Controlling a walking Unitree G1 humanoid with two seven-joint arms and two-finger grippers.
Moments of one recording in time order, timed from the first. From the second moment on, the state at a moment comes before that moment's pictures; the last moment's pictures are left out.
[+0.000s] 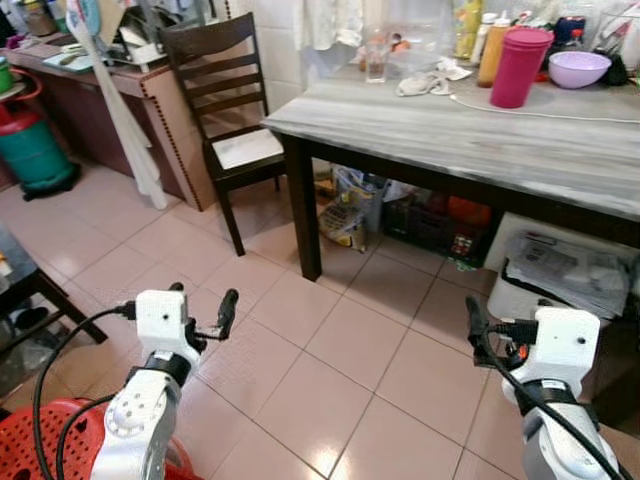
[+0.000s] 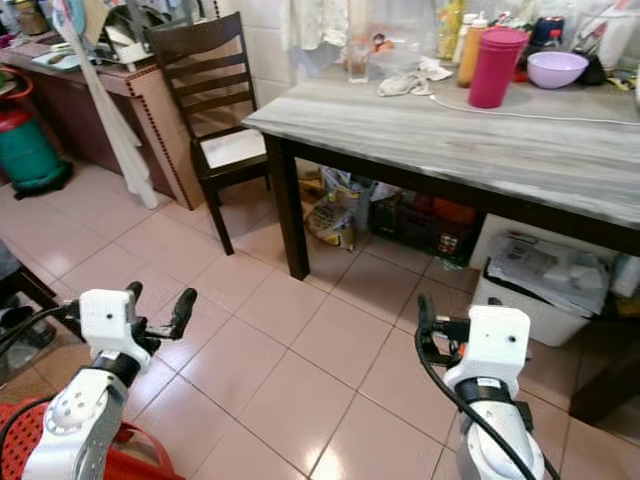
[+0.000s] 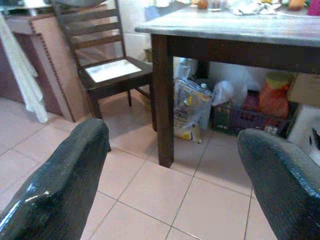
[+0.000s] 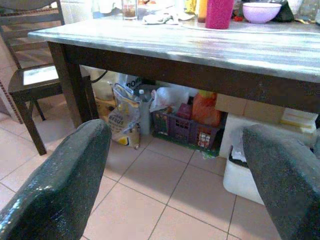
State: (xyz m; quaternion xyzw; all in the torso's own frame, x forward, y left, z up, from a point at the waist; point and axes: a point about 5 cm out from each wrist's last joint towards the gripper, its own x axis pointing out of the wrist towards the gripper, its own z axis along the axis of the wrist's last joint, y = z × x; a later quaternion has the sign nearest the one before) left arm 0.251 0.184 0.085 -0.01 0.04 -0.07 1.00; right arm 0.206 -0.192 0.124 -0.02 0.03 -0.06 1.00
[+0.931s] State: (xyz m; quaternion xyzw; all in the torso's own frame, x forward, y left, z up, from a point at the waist) left arm 0.251 0.186 0.078 -0.03 0.08 -0.06 0.99; right arm 0.209 -0.193 0.118 0.01 0.05 -0.08 1.00
